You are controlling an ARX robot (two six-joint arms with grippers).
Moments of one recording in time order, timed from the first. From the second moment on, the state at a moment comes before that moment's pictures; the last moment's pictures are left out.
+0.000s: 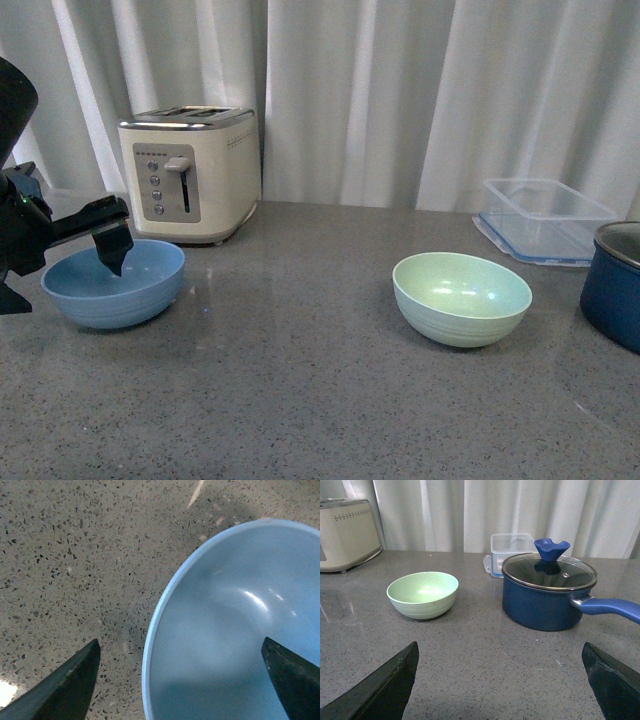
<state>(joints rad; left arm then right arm) 0.04 1.91 1.43 -0.31 -0.06 -0.46 0.00 0.00 0.01 0.00 0.00 0.00</state>
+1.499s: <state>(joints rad) -0.28 2.08 1.69 -0.40 -0.06 -0.50 0.00 0.00 0.01 0.00 0.00 0.00</state>
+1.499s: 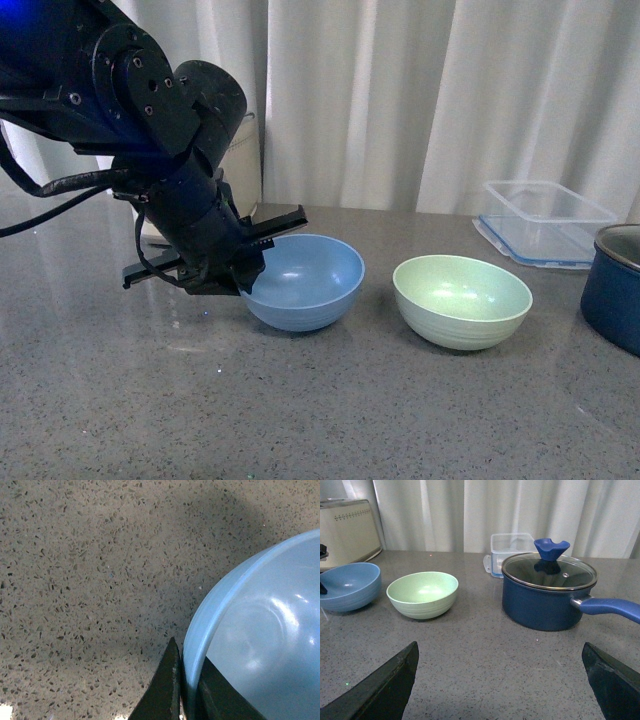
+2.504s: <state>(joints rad) -0.18 1.30 0.68 0.63 -0.17 -0.02 0.00 0.00 0.01 0.00 0.00 0.00</state>
